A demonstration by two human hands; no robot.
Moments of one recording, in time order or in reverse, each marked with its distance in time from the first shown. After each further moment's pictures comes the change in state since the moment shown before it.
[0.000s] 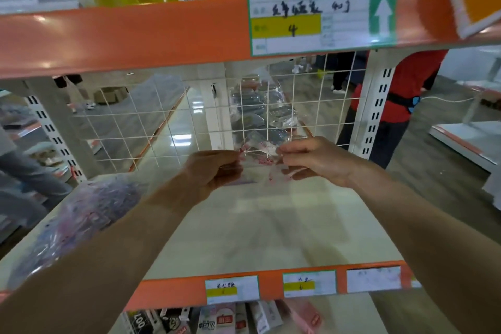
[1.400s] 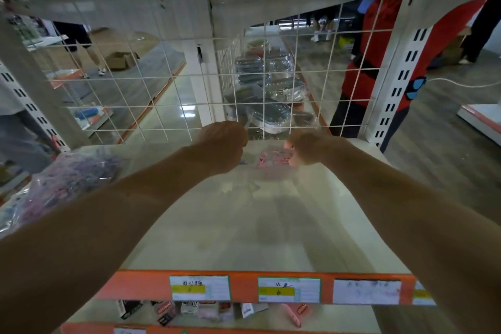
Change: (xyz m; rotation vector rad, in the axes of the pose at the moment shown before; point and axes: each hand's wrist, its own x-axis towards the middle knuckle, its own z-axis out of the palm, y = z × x) left_hand 0.047 -0.017 0.039 1.721 0.000 0.634; right_hand 0.094 0.055 -0.021 -1.199 -0.136 0.050
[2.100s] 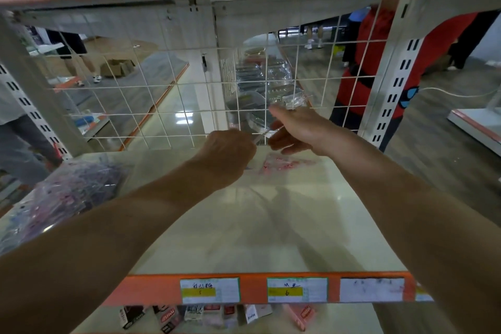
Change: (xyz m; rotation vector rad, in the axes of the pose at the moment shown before) left_hand -0.018 0.007 -0.010 0.247 0.058 0.209; right_hand -0.038 -0.036 -0.044 1.152 0.103 0.113
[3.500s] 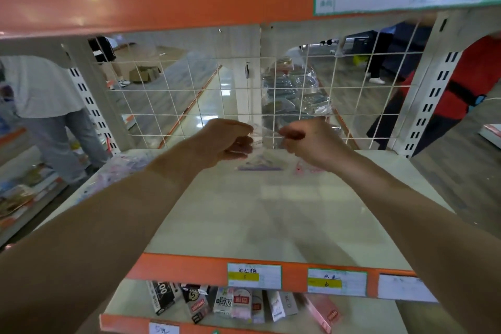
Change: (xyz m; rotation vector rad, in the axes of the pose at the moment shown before) left_hand -0.032 -0.068 -0.014 -1.615 -0.028 -0.788; right_hand -0.018 0.000 0.052 -0.403 0.165 -0.467
